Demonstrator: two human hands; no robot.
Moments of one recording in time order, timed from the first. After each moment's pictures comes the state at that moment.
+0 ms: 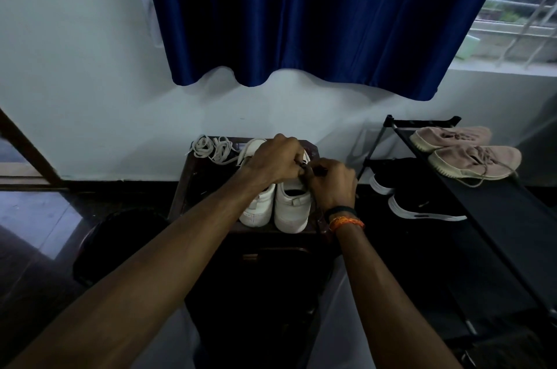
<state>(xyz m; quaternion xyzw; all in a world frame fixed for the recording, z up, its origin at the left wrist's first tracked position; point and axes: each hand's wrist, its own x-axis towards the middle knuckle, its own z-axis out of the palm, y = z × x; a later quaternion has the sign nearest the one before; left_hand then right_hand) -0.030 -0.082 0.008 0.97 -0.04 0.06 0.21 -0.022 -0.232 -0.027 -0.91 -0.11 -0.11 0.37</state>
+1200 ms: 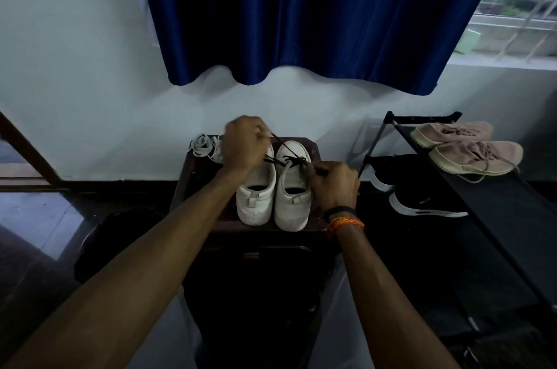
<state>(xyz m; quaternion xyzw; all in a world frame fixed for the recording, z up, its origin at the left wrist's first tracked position) -0.041 -0.048 0.004 0.87 0.15 0.29 0.37 -0.022 -0.235 -0.036 -0.91 -0.09 -0.12 0.38</state>
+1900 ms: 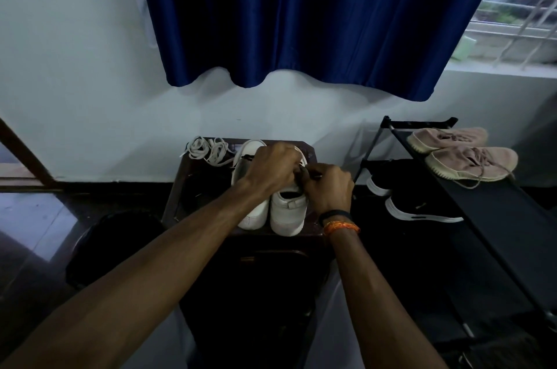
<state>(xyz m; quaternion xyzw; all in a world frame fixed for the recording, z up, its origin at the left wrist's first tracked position) -0.032 -0.090 -0.008 0.98 -0.07 0.15 0.12 -0.020 -0.231 -0.032 -0.93 -0.10 -0.11 0.35</state>
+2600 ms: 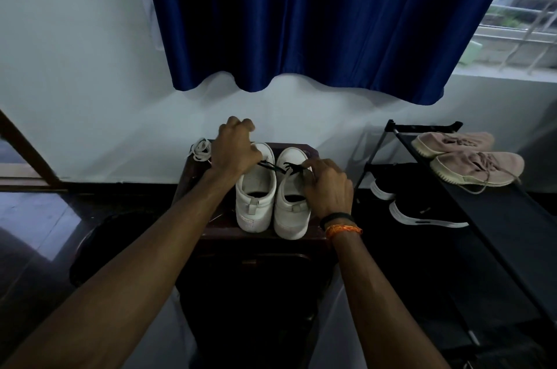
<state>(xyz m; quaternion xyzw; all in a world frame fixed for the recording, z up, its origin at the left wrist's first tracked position) -0.035 -0.021 -0.004 0.94 0.16 0.19 0.24 -0.025 -0.225 -0.026 -0.94 -0.17 -0.13 0.27</state>
